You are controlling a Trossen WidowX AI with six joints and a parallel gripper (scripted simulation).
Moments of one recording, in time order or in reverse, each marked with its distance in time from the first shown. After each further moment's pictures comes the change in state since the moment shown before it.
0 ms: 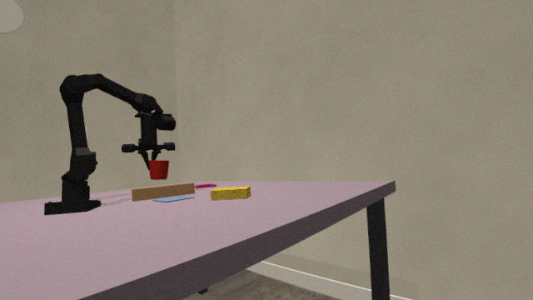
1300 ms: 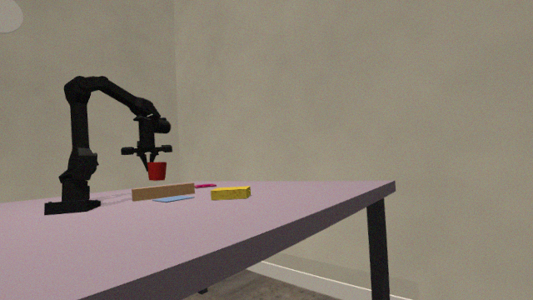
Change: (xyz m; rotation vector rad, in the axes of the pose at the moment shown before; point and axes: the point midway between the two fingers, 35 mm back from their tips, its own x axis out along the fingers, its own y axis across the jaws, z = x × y) arm 0.005 0.012 0.051 -0.001 -0.015 -0.015
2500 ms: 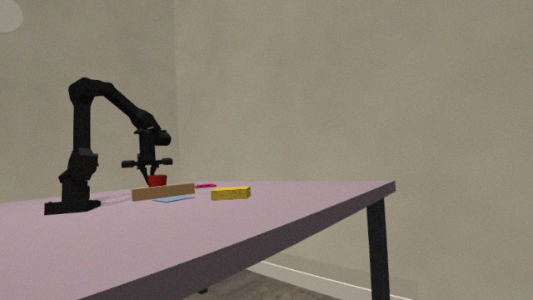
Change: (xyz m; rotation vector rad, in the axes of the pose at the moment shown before) arm 0.052 0.002 -0.001 -0.002 0.007 0.006
